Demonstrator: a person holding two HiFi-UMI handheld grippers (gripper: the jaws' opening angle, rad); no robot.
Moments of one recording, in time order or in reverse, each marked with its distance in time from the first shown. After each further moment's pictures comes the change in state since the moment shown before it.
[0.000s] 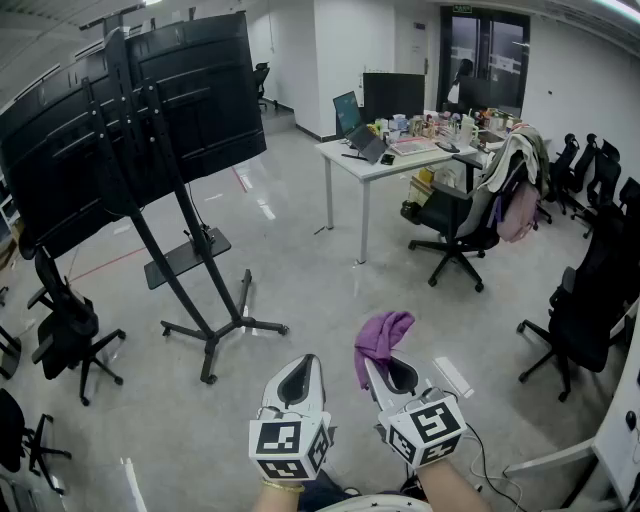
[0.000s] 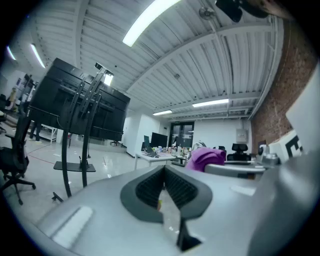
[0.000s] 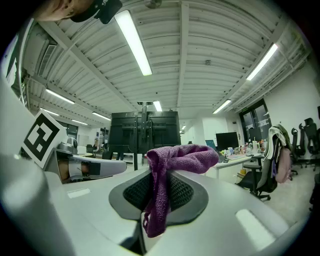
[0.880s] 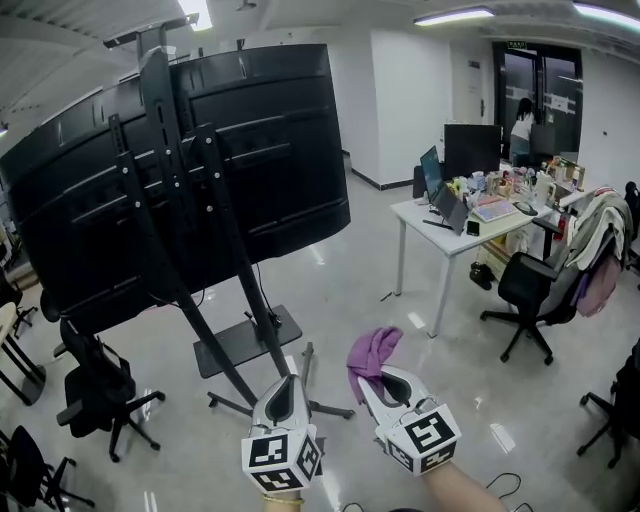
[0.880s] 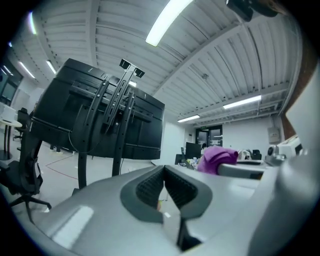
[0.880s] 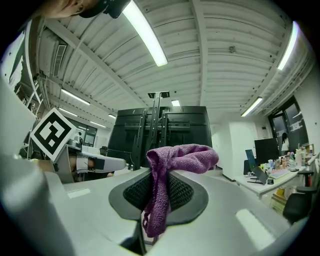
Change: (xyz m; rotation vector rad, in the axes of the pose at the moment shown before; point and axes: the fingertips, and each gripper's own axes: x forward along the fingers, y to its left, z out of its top) left arm 0.201 0.354 0.125 -0.001 -0.089 0.240; right arm 0.411 0.039 0.085 -0.100 -0.092 0.200
